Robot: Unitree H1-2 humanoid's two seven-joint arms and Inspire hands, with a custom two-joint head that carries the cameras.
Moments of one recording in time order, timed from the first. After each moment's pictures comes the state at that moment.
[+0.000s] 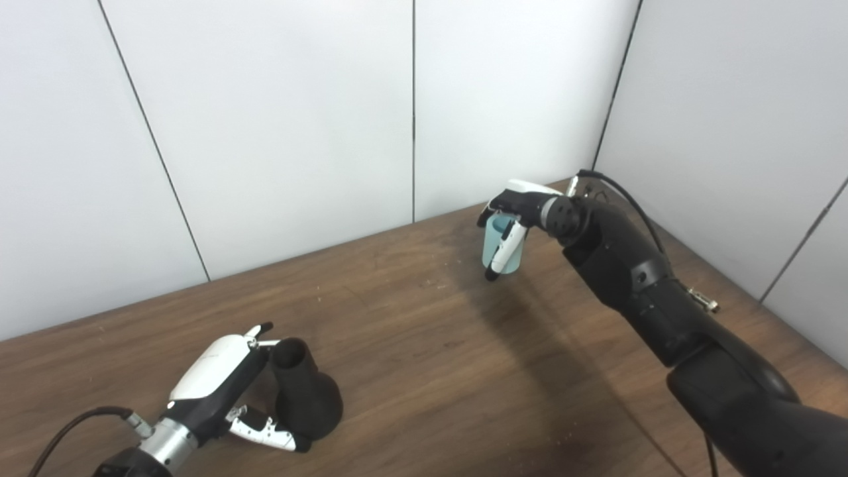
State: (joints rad) left arm -0.52 0.33 -0.50 0.28 0.51 -0.24 -0.21; right arm -0.70 -0.62 0.17 0.40 -0.64 0.44 0.51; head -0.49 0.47
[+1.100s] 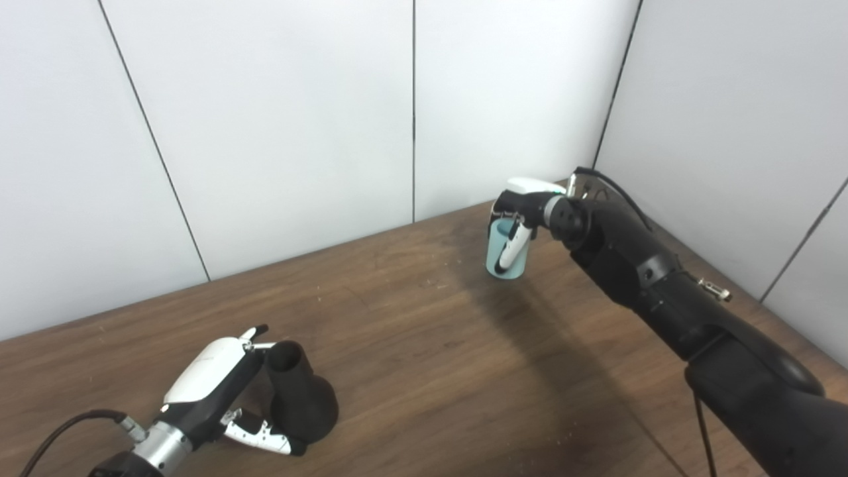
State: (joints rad) left arm -0.51 0.35 -0.50 0.27 0.51 -0.23 -0.22; right arm -0.71 -0.68 0.26 0.41 -0.64 0.39 0.44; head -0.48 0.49
